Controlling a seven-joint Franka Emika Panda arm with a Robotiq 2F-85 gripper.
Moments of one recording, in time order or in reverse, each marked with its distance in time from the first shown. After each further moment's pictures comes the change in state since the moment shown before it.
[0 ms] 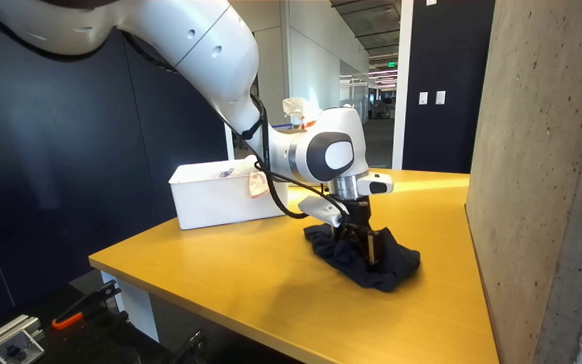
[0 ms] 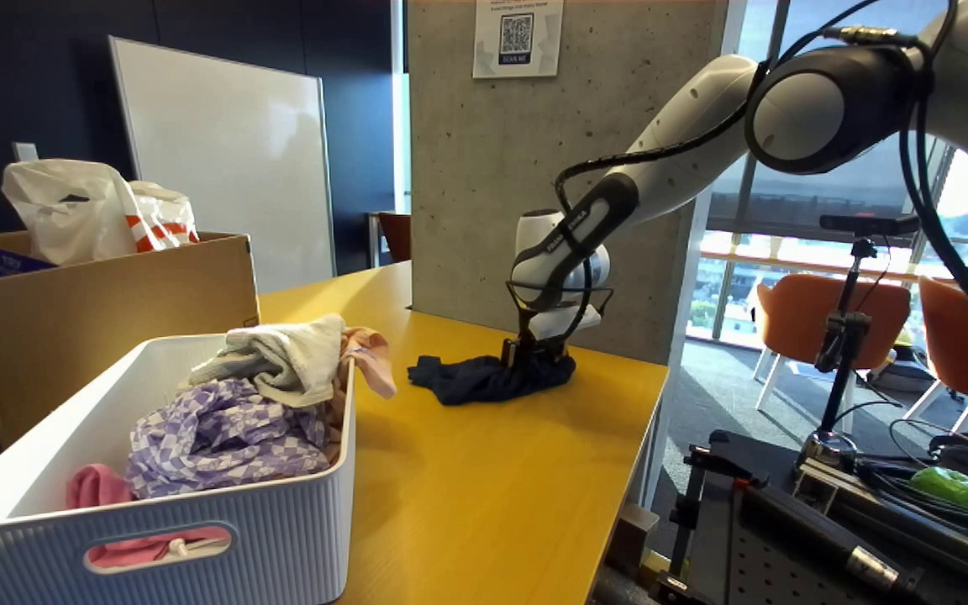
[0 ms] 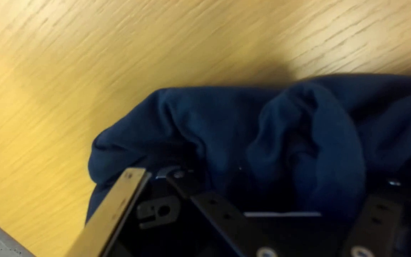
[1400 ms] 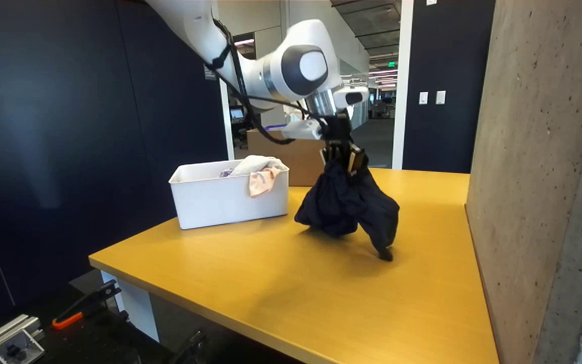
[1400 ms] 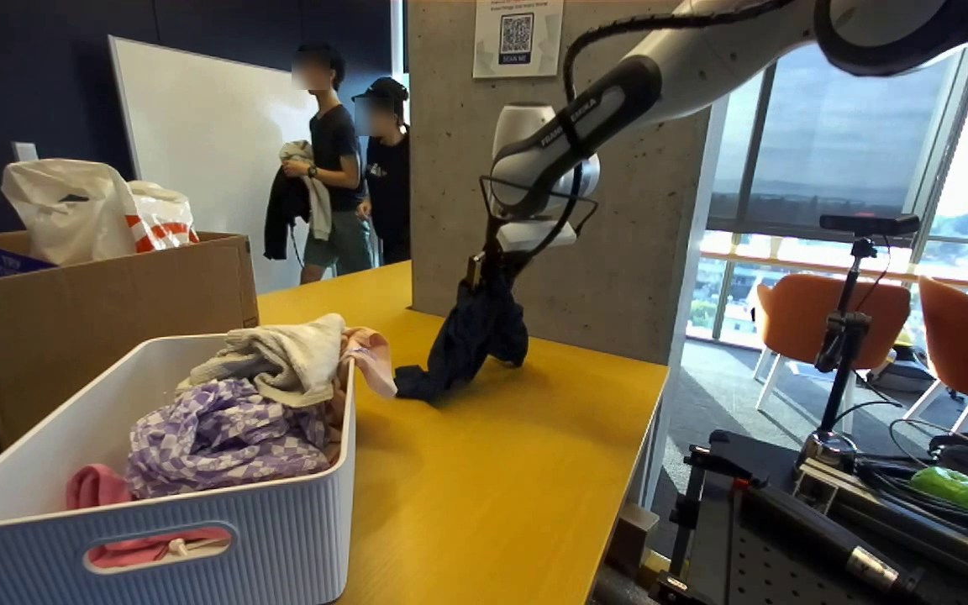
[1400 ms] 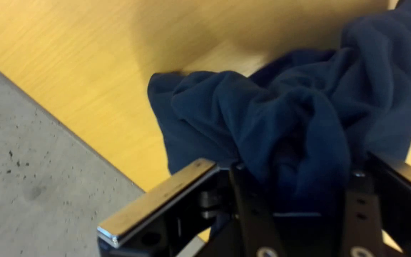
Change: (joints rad) arm 0.125 -0.273 -0.036 -0.057 -0.047 -0.005 0.073
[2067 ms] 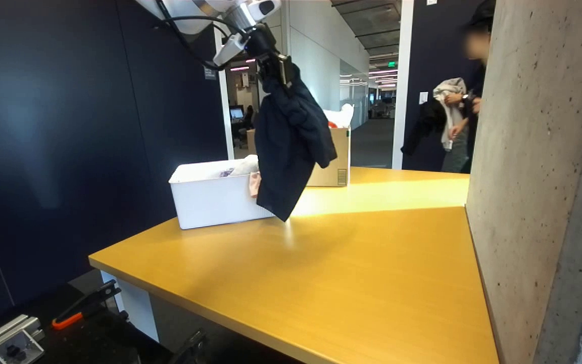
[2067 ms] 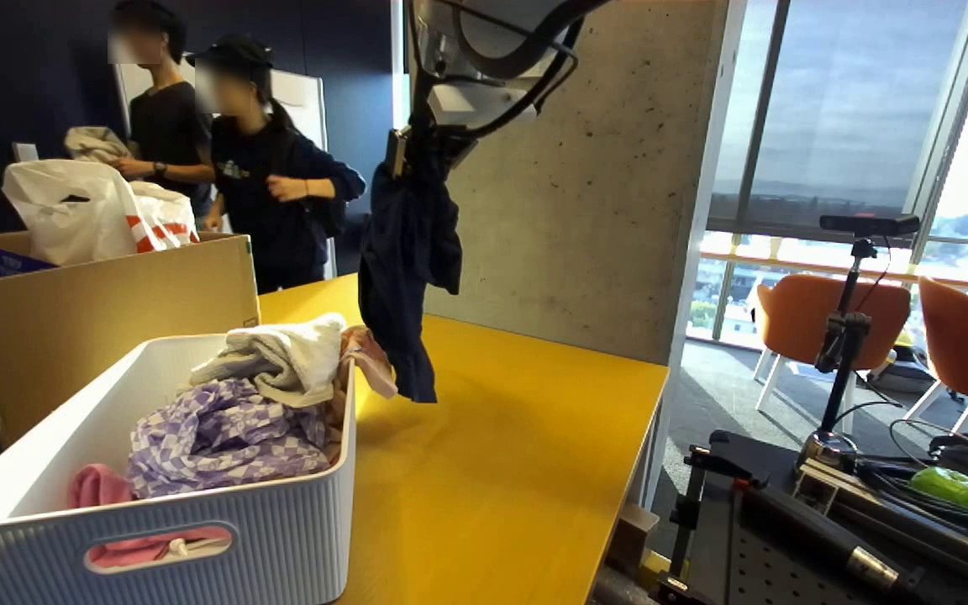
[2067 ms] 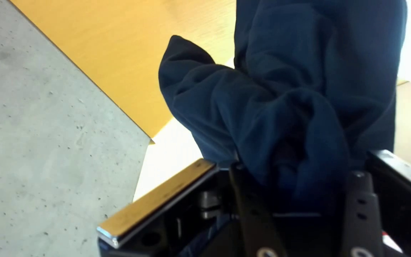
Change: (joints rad) arm 0.274 -0.293 0.009 -0.023 -0.309 -0.099 0.264
